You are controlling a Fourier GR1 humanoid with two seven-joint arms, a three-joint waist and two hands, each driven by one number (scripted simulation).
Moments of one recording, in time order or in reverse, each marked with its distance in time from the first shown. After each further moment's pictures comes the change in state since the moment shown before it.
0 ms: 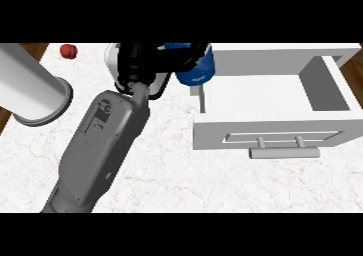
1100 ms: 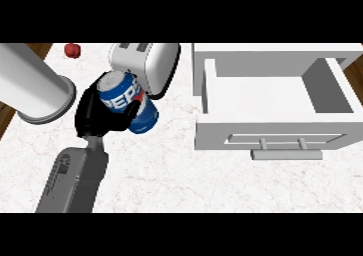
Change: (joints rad) left arm 0.470 0.007 0.162 -0.124 0.027 -0.362 -0.192; right arm 0.026 0.006 -0.012 -0.036 -0.011 -0.005 0.003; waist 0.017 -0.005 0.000
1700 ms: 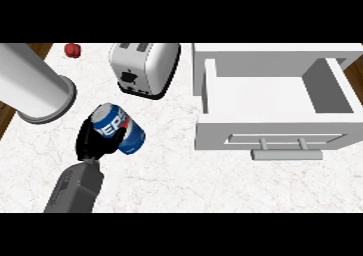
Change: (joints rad) left arm 0.073 0.013 0.144 0.367 0.043 -0.245 -0.268; right arm -0.015 -0.001 -0.020 0.042 0.015 0.034 -0.018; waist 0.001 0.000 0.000
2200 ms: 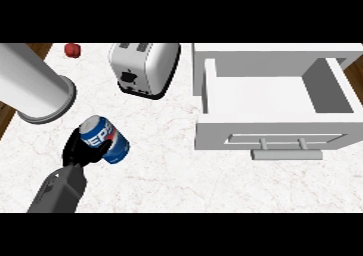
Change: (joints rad) left arm -0.053 0.116 0.093 0.299 -0.048 -0.241 -0.063; right arm -0.033 -0.003 -0.016 0.035 0.010 0.020 0.003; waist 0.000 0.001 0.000
